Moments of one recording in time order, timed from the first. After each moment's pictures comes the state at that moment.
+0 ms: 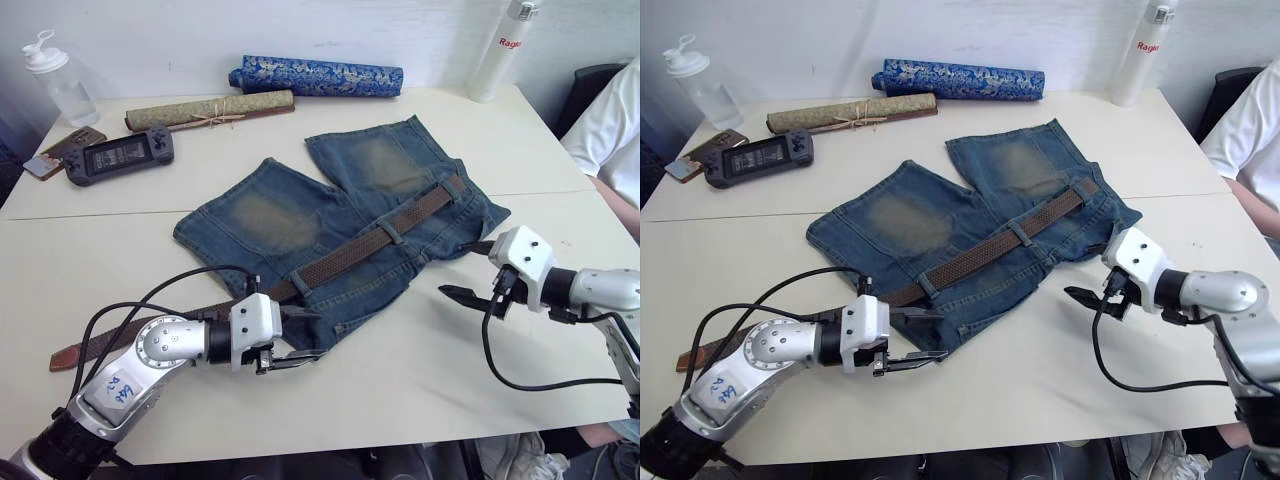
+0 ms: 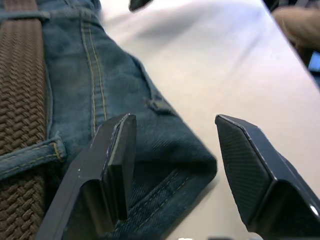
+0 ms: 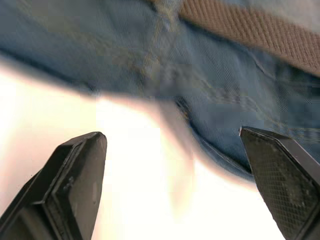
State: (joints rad) left arm -0.19 0.83 -0.34 -0.42 -0.44 0.18 -0.72; right arm -0.28 -0.94 -0.04 -0.07 0.22 0.25 0.94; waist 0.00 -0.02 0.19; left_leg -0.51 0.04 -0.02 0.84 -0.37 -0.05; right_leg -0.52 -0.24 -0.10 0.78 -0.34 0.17
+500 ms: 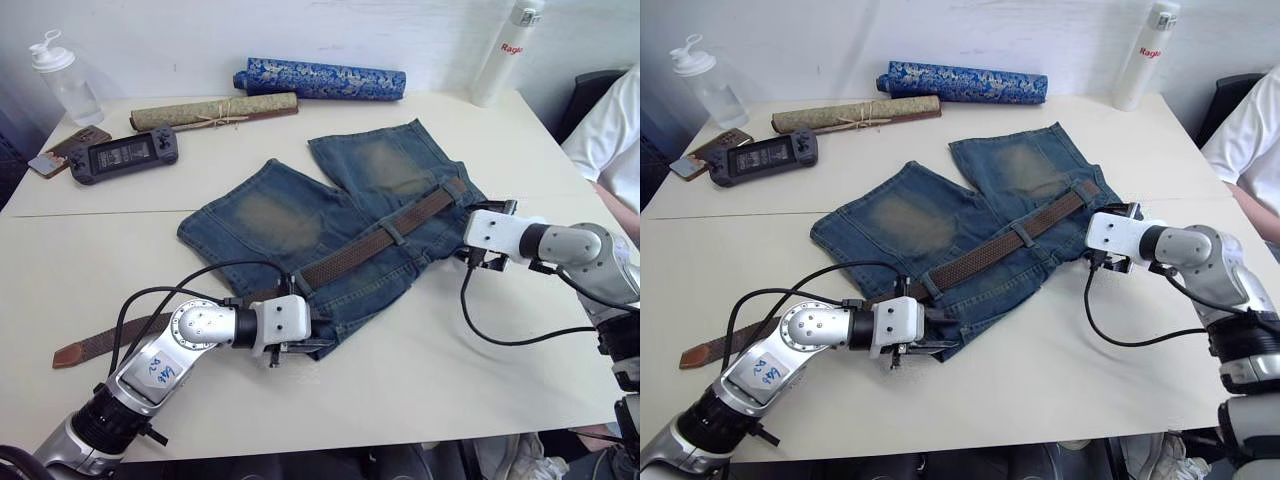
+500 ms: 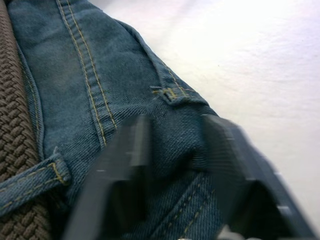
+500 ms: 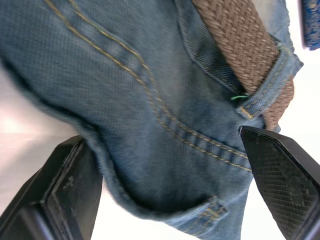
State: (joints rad) left arm -0.30 0.73 -0.39 -0.38 -0.20 0.27 -0.79; right arm -0.68 -0.91 0.23 0.48 -0.23 -0.17 0.79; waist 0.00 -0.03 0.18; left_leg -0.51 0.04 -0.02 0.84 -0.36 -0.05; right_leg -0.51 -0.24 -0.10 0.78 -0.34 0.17
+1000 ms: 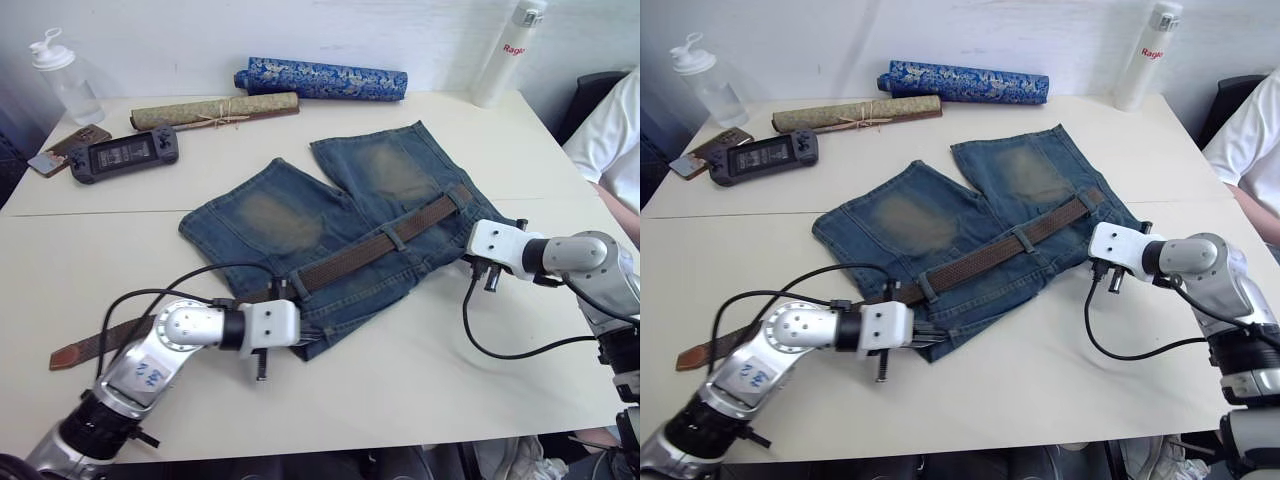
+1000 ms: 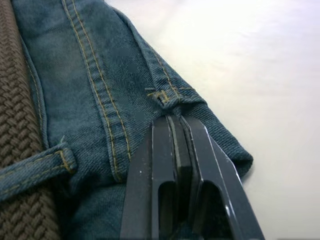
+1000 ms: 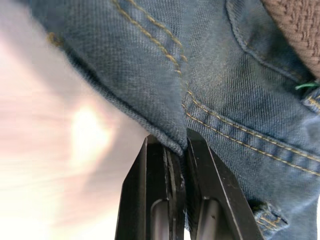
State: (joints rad) left arm -0.22 0.84 -0.25 -0.36 -0.22 0.15 -0.96; right arm -0.50 -0.93 0.14 0.17 -0.07 0.15 1.05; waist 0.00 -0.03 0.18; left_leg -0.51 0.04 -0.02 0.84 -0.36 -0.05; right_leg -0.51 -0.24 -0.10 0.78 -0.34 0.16
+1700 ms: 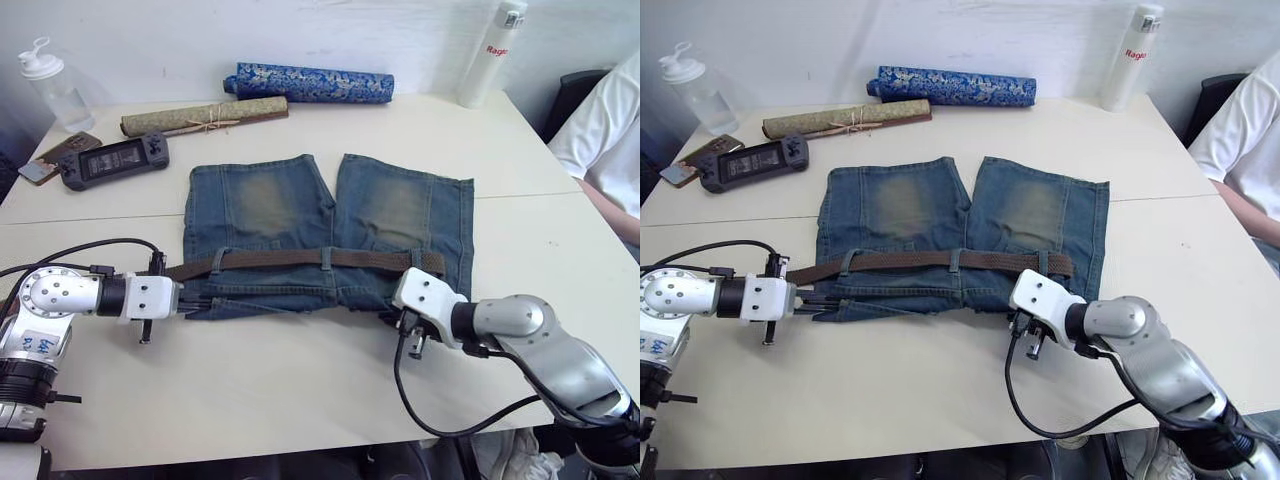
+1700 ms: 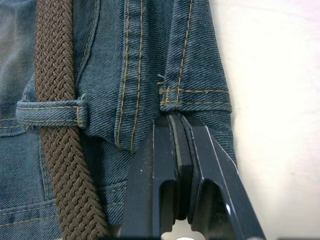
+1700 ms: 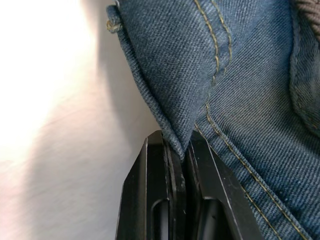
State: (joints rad) left arm -0.38 0.95 -0.04 0.41 -0.16 -0.54 -1.24; right arm -0.30 -0.76 0.24 -0.59 0.13 0.89 0.83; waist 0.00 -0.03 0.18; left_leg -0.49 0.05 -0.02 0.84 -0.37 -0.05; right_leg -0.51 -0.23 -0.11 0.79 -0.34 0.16
